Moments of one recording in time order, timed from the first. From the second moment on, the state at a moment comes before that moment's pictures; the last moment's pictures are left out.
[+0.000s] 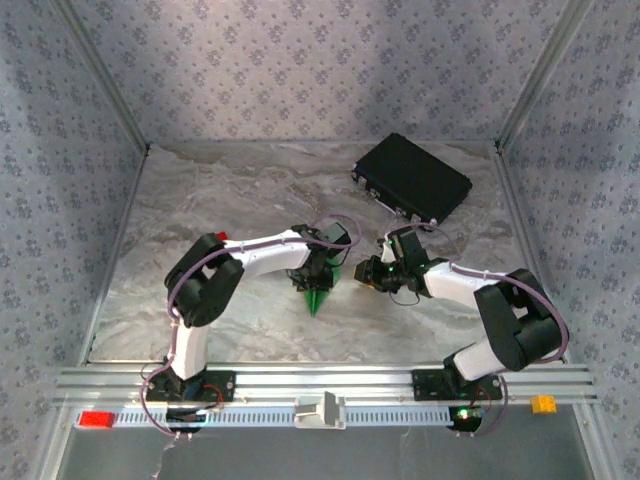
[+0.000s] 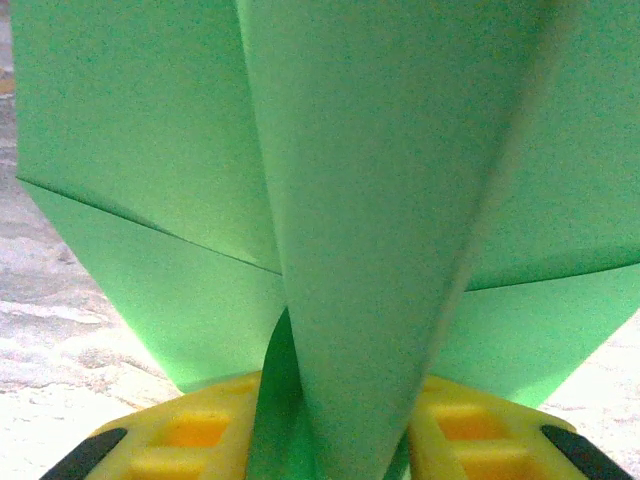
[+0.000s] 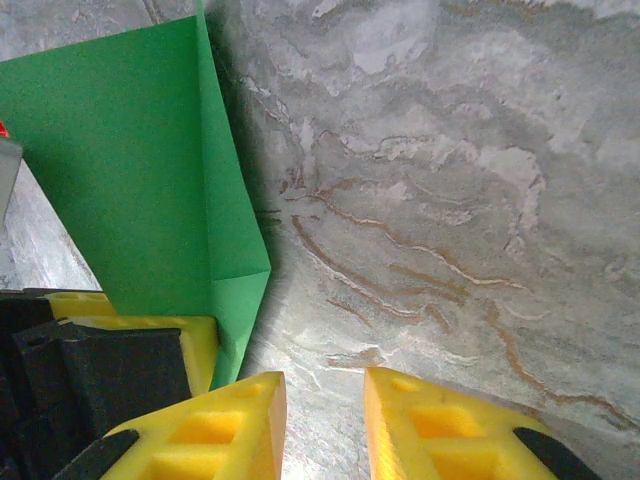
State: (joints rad) left arm -0.90 1.97 1.34 -0.85 -0.05 -0.85; right arm 0.45 1.47 0.57 -0.01 -0.48 0.78
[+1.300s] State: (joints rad) left arm -0.92 1.97 1.46 -0.96 -0.08 -0.94; right arm 0.42 1.40 0.58 -0.10 -0.45 0.75
